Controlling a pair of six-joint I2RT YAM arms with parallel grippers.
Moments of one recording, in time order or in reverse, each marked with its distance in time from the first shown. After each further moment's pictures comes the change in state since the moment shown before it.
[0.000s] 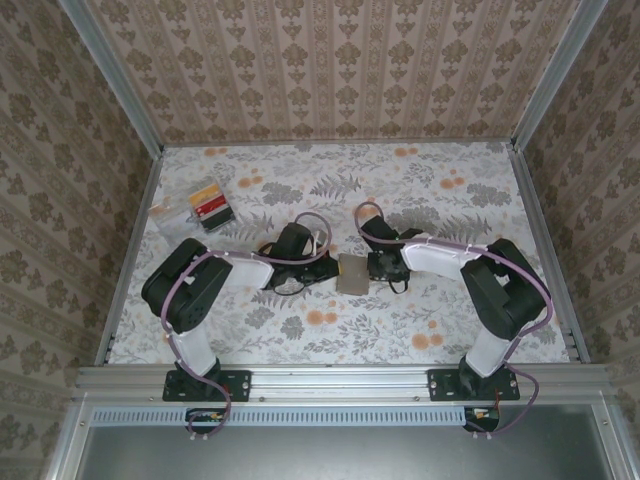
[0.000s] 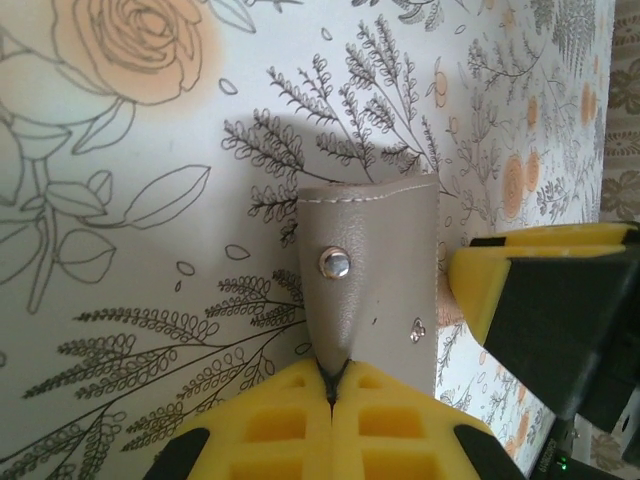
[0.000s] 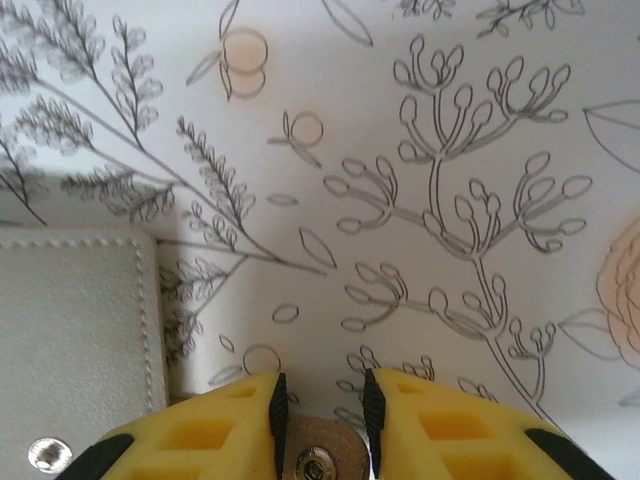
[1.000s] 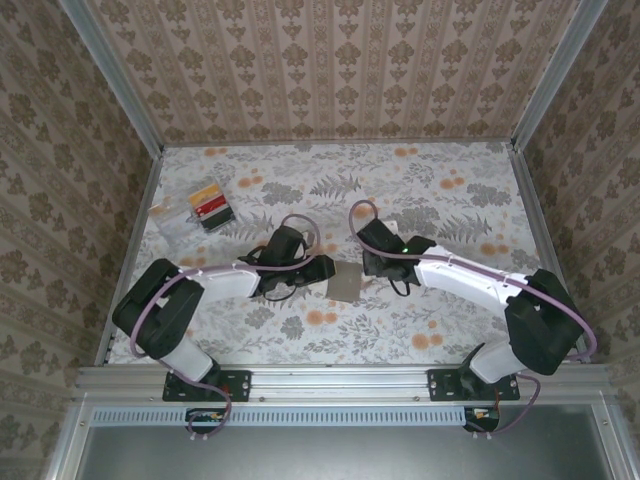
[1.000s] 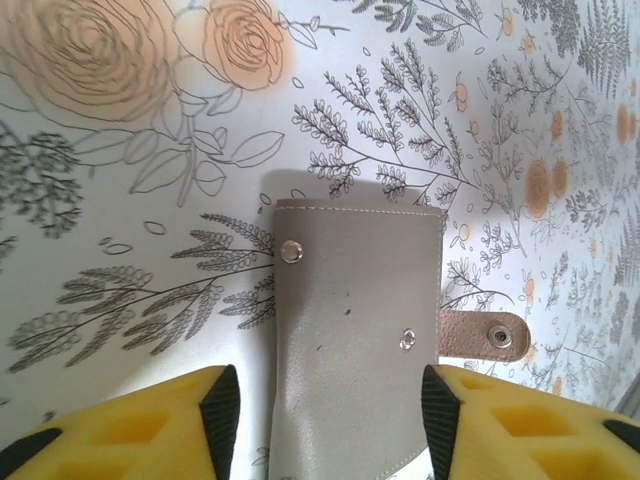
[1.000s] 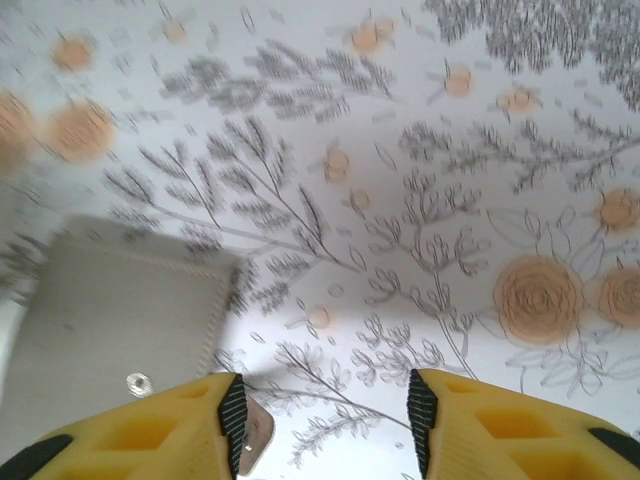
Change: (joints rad) left arm -0.011 -0.219 -0.062 -0.185 -0.163 0.040; right arm 0.103 -0.245 0.002 -0.018 0.167 -0.083
